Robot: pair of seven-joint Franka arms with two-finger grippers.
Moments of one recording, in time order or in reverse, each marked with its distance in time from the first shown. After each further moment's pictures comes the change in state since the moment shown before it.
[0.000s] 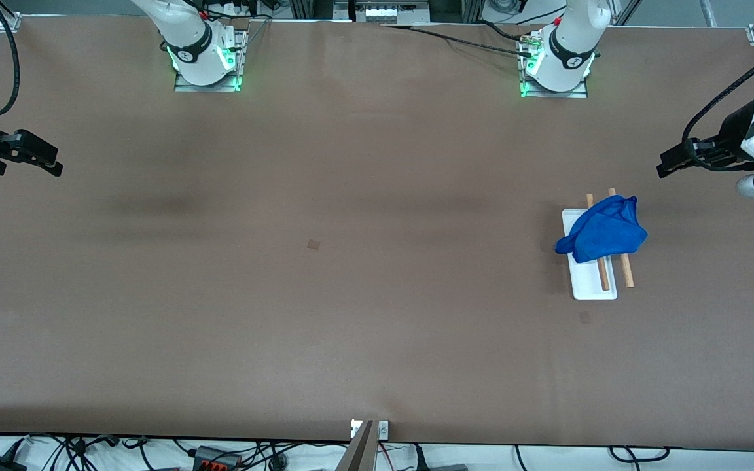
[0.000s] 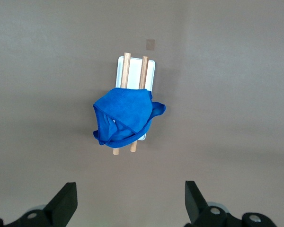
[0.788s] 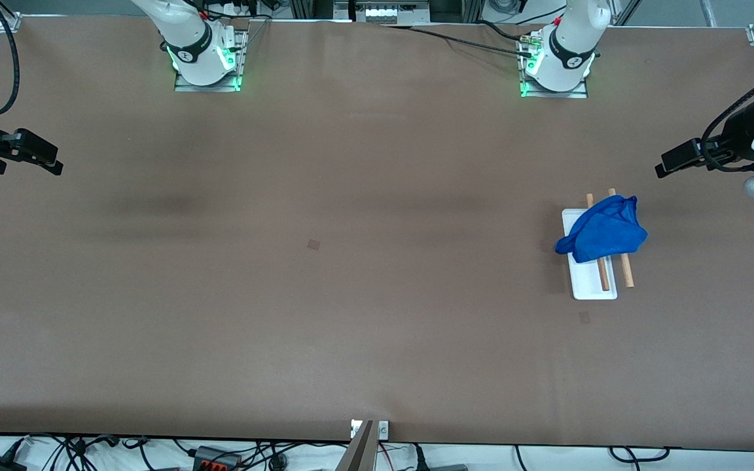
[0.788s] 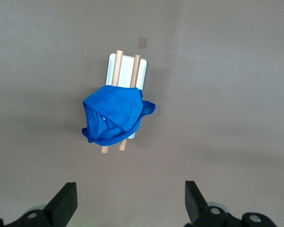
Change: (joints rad) left arm -0.001 0.000 0.025 -0.001 -0.057 0.000 -0.014; right arm 0.000 -0.001 0.000 0.001 0.000 -0.006 0.000
